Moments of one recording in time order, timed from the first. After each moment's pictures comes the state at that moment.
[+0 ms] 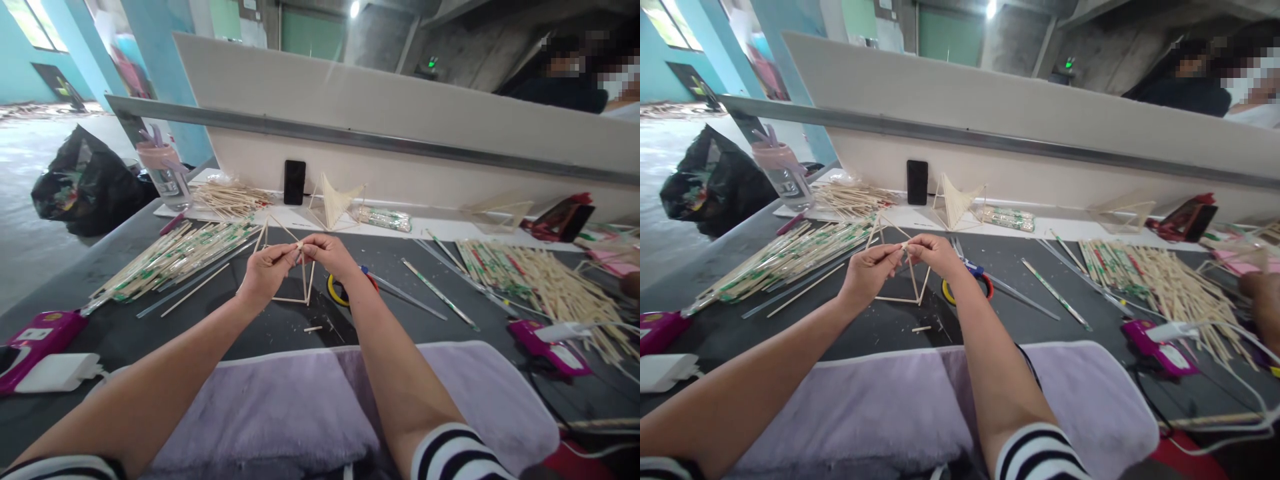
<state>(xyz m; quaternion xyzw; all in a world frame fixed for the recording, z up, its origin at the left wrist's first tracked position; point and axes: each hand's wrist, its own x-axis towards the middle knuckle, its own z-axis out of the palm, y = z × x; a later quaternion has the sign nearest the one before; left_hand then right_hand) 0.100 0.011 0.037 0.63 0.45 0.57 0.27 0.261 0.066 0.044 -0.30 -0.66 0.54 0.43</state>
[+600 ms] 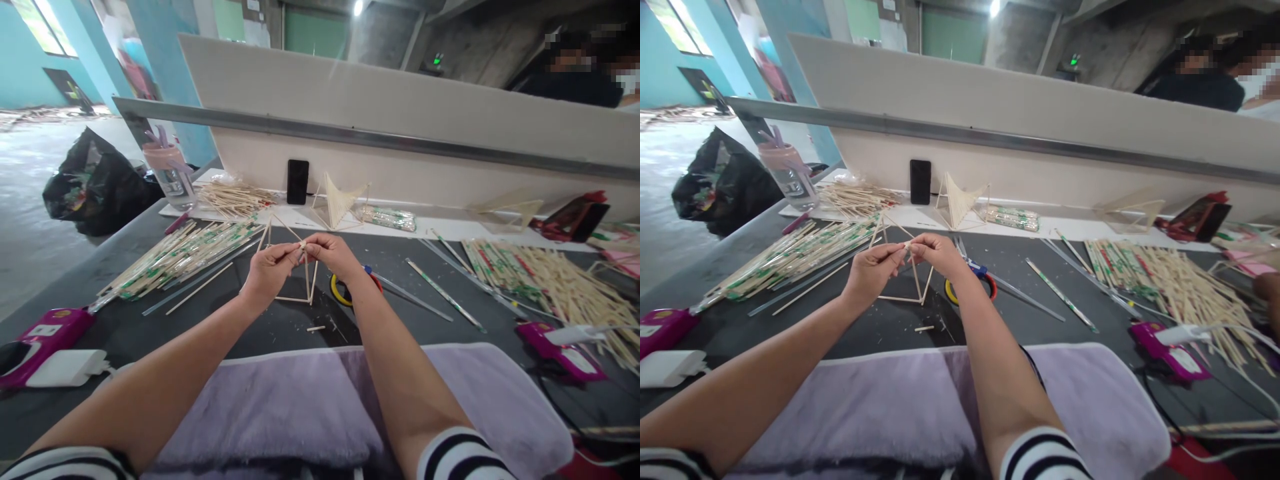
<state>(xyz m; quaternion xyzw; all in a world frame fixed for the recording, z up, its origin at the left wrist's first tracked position) 0.101 0.011 0.037 0.63 0.45 0.57 0.28 0.262 0.066 0.042 -0.29 -0.66 0.54 0.43</state>
